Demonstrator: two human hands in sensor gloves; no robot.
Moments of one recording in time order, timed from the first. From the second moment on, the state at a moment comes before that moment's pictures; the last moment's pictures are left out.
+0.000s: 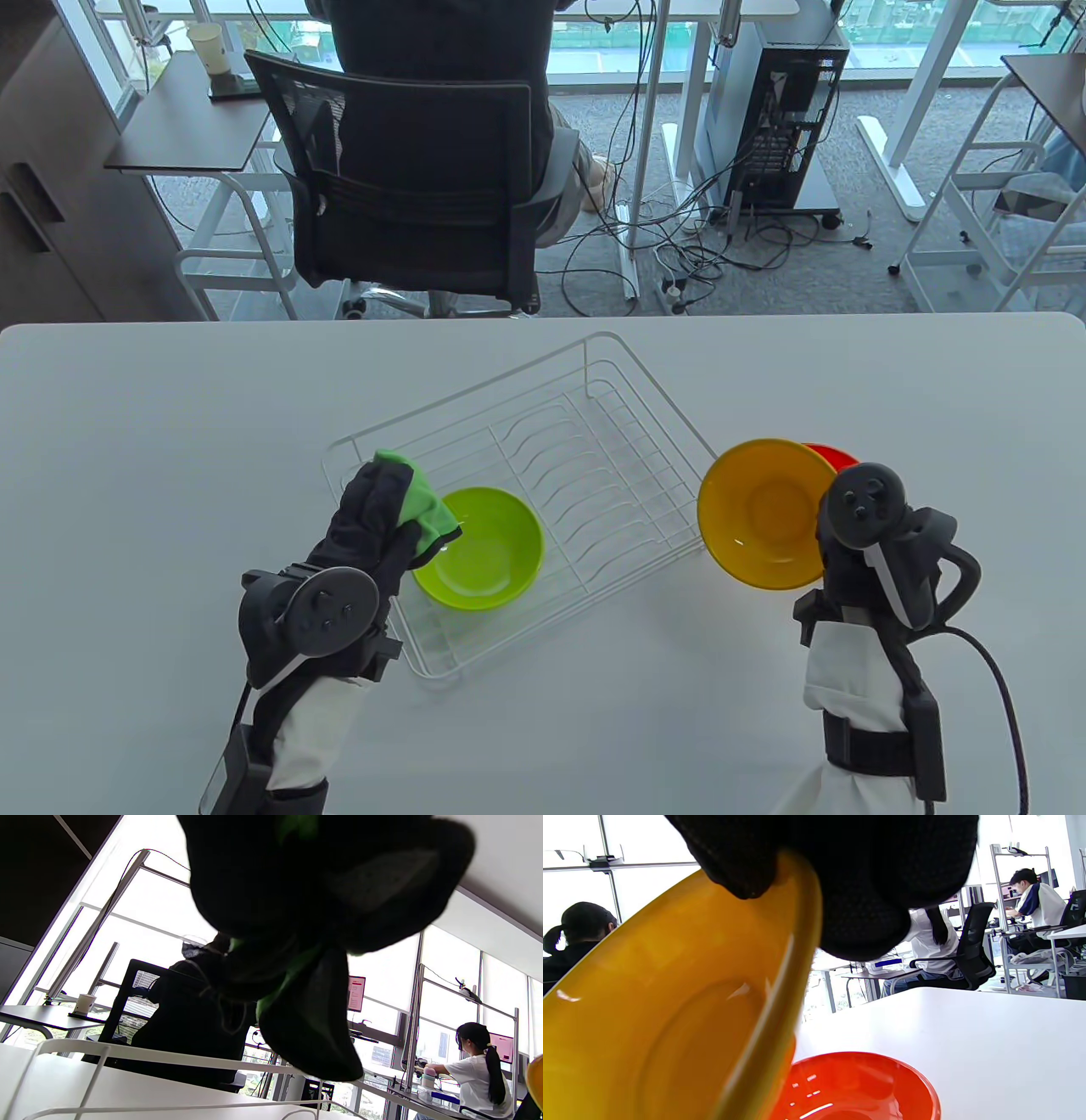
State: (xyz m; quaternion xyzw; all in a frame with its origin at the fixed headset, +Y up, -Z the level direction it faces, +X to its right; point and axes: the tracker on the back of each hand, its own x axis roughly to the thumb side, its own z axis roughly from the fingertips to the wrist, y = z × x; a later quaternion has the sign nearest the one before) left_hand -0.203 -0.617 -0.267 0.24 -0.14 0.19 0.94; right_hand 0.243 -0.589 -0.302 -0.20 -0.17 0.96 0.11
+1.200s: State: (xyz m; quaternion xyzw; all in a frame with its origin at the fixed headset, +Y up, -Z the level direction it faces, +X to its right) left_hand -0.126 -0.615 -0.247 0.23 -0.22 0.07 0.95; right_hand 0.045 -0.590 -0.255 0.08 -0.15 0.96 0.20
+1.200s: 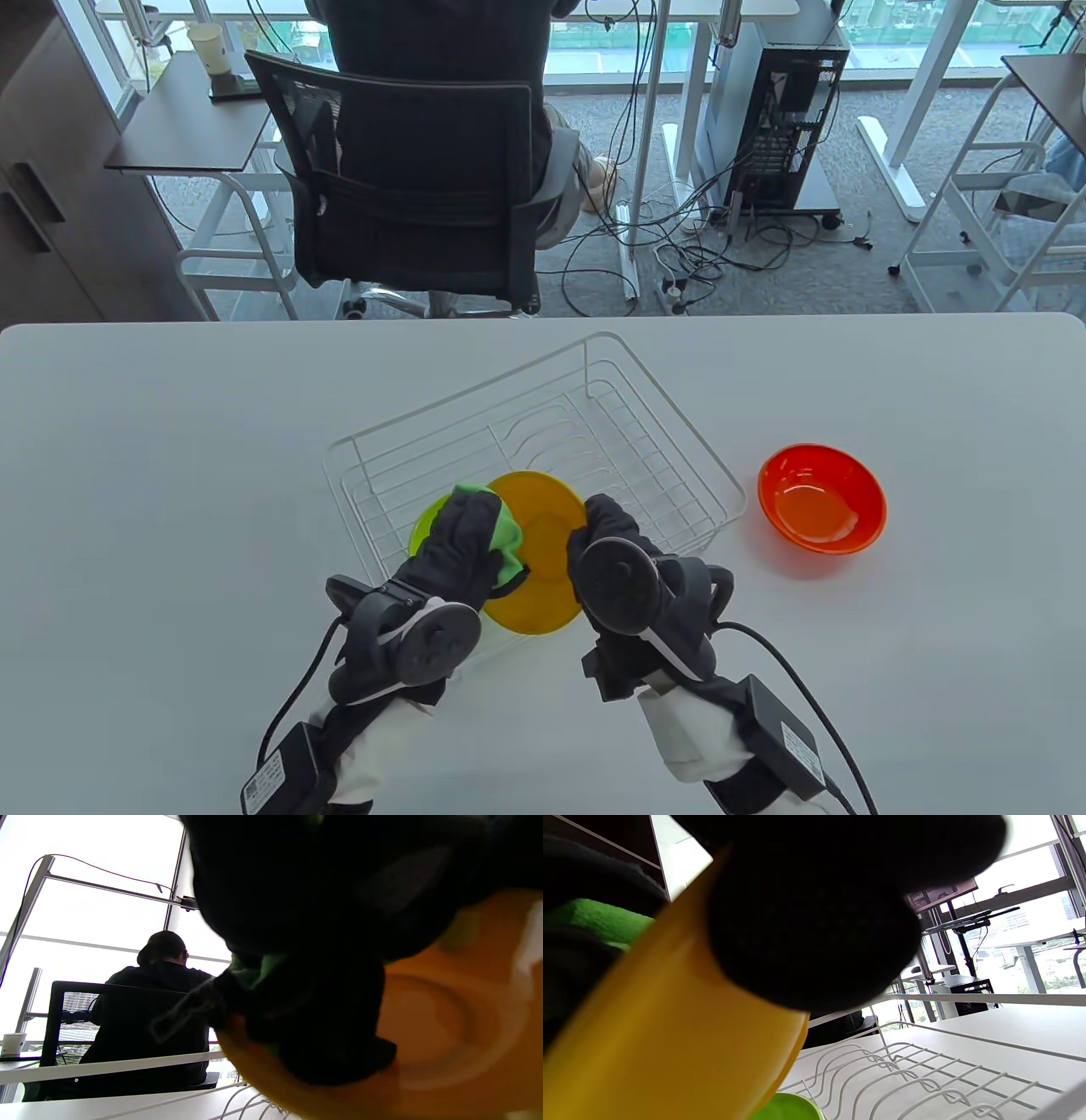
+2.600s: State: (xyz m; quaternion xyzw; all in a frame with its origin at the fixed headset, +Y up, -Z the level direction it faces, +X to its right) left_hand -0.117 -0.614 -0.235 0.25 -0.20 0.01 0.95; right_hand 0.029 -0.606 -0.246 0.14 -0.15 0.93 0.30
